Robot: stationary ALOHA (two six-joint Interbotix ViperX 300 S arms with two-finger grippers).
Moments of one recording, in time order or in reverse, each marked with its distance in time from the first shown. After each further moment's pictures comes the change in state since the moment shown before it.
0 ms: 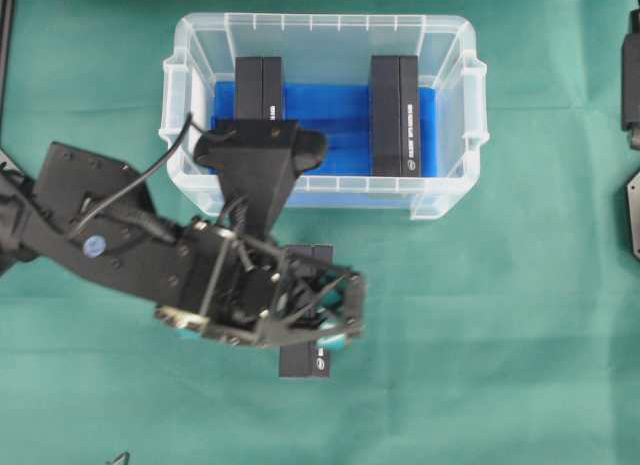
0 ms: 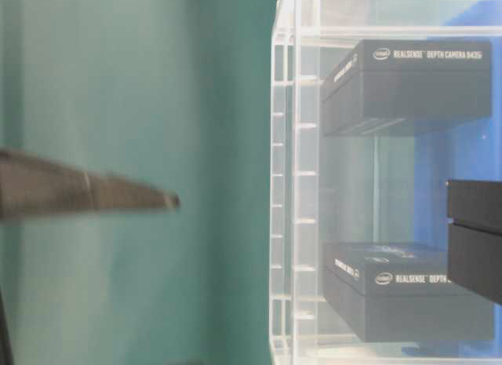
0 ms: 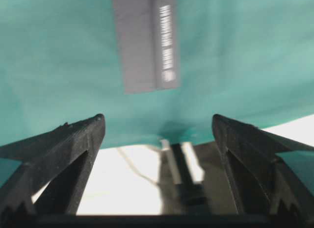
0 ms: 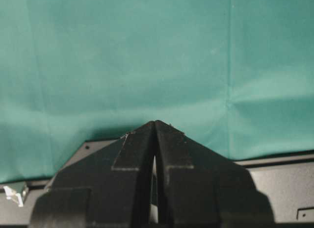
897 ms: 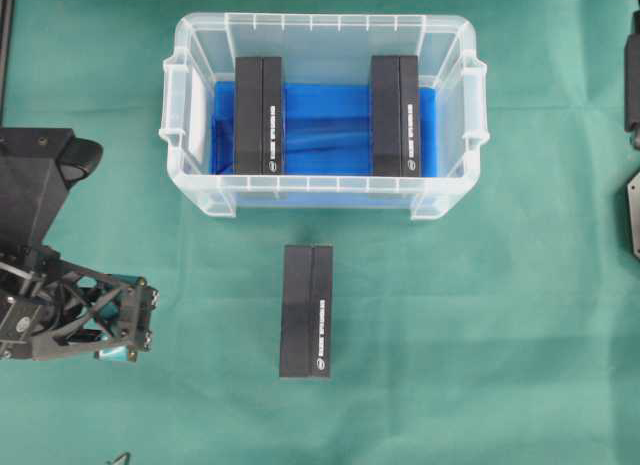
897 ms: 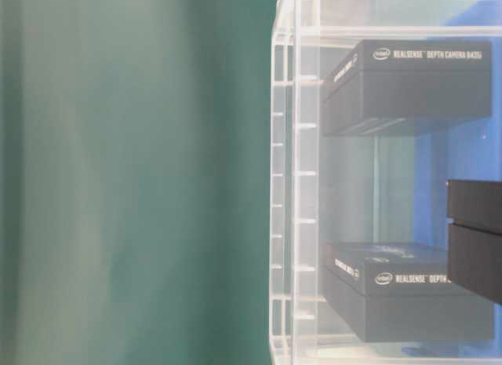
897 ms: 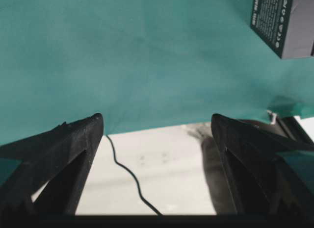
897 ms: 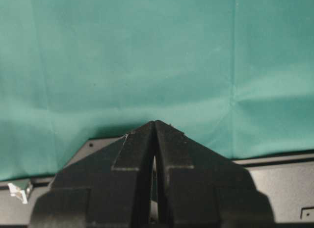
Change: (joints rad) left arm -0.158 -0.436 0.463 -0.008 0.003 -0.175; right arm 0.000 -0.006 0.000 0.012 0.003 0.000
